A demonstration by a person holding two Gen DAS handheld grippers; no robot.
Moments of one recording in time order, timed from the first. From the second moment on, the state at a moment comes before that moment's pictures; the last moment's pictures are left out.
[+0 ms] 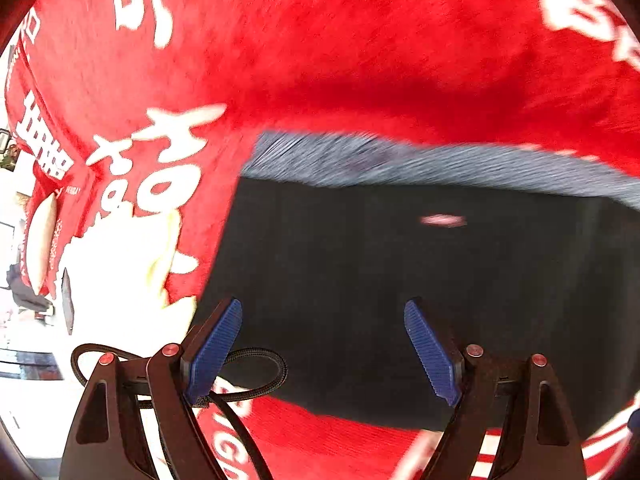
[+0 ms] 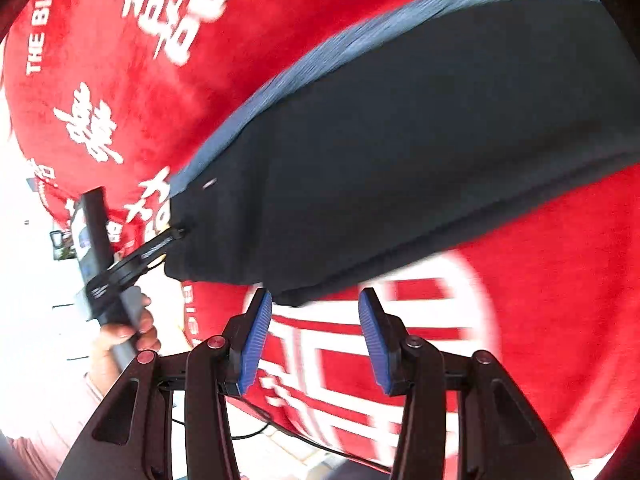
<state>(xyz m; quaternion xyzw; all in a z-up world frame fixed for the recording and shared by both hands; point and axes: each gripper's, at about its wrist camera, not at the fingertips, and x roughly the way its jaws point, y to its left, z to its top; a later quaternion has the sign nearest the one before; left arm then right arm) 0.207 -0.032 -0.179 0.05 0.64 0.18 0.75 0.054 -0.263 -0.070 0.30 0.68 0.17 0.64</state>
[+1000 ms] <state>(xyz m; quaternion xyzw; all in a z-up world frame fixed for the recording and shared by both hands) 0.195 -0.011 -0.199 0.04 0.62 0.13 0.77 0.043 -0.215 -0.099 0.30 0.68 0.11 0.66</state>
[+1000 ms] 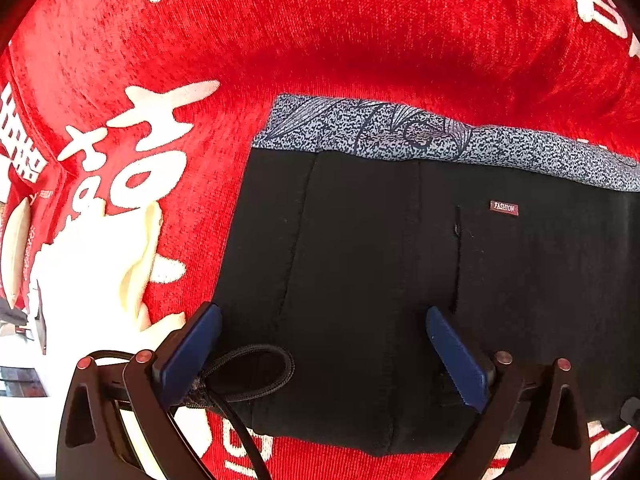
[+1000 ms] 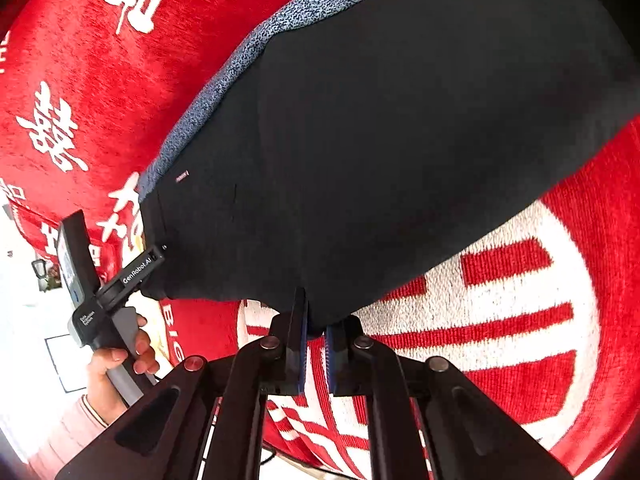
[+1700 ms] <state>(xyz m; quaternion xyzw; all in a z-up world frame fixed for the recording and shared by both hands) 0.202 -0.196 -0.179 0.04 0.64 -0.03 0.76 0.091 -0.292 -0.043 0.16 0.65 0.08 0.74</state>
